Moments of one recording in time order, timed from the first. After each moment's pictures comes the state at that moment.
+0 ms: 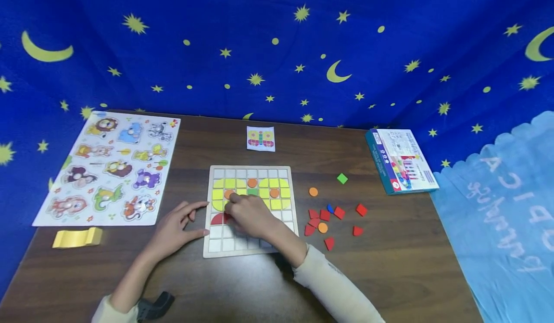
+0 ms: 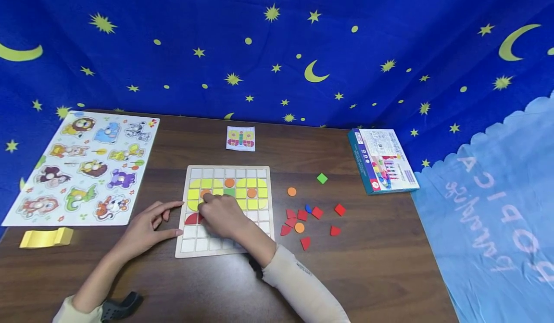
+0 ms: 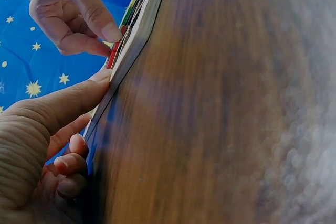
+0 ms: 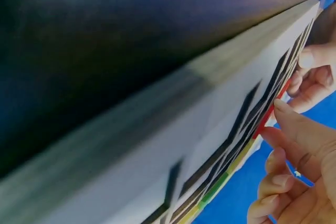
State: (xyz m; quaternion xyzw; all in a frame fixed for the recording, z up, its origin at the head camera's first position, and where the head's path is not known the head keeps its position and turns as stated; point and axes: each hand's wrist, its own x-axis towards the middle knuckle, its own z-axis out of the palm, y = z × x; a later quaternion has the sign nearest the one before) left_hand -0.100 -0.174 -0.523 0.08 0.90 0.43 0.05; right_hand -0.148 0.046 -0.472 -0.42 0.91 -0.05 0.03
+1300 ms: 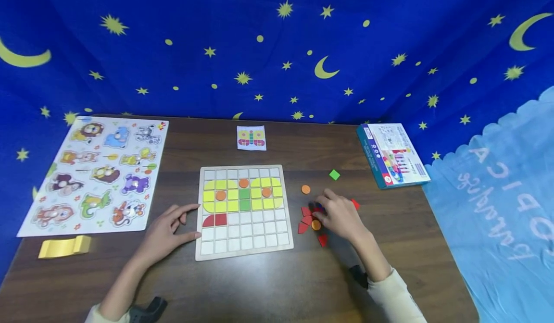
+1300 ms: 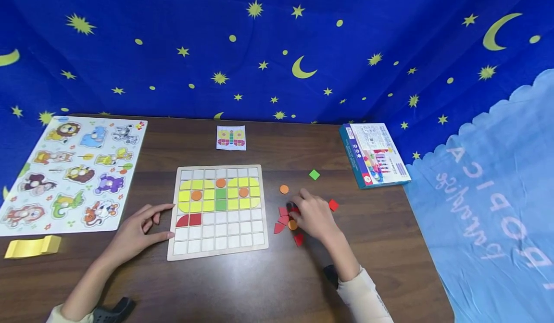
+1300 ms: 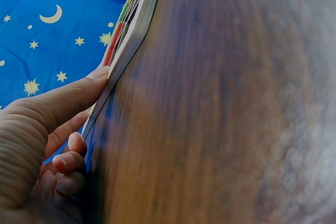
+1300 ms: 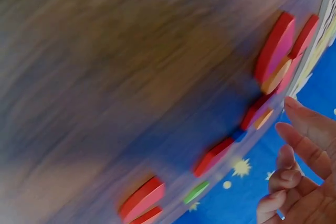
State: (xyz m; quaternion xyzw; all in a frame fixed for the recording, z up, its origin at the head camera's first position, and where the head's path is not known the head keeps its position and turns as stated) left_hand -0.099 -0.172 -0.520 0.08 0.90 0.42 0.05; right_hand -0.130 0.253 -0.468 -0.22 0.97 -0.08 -0.01
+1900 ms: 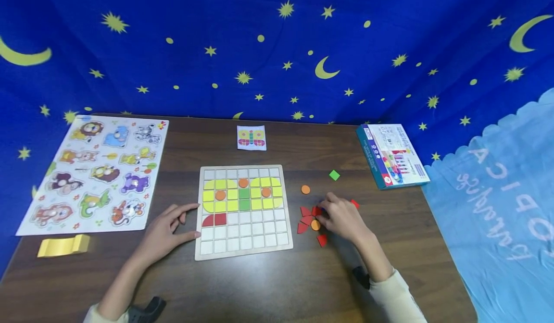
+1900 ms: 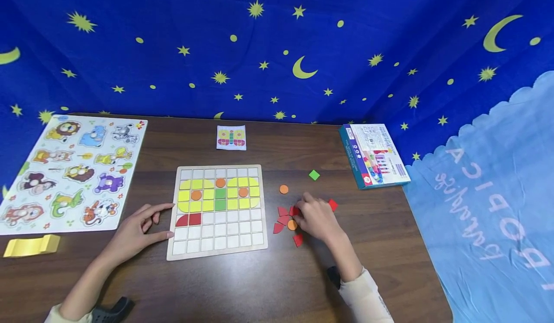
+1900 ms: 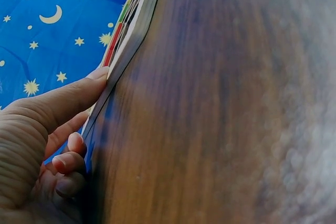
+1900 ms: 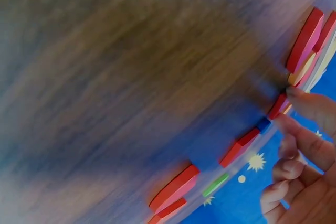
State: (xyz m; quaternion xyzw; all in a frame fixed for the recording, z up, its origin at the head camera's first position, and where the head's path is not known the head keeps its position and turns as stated) left_hand -0.100 -0.173 -0.521 0.07 0.90 0.42 0.06; right_hand -0.130 0.266 -0.474 -0.23 0.97 -0.05 0.02
